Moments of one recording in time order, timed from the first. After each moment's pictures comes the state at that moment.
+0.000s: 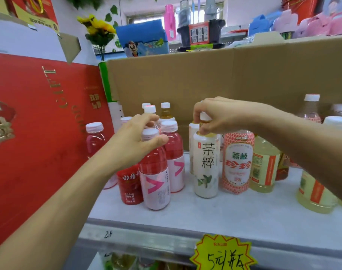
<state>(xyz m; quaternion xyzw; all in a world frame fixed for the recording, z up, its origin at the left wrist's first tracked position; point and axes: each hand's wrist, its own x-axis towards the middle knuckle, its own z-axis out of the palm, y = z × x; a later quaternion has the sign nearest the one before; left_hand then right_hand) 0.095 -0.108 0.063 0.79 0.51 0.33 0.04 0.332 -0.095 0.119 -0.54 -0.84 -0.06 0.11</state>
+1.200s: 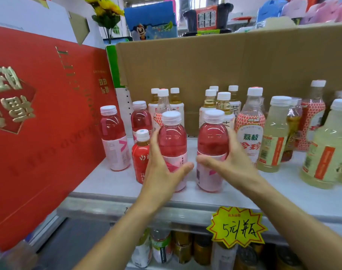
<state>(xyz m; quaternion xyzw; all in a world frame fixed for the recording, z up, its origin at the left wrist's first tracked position) 0.113 -0.138 -0.055 0.68 0.46 0.52 0.23 0.302 -0.143 -0.034 -0.48 -0.67 0.23 0.52</state>
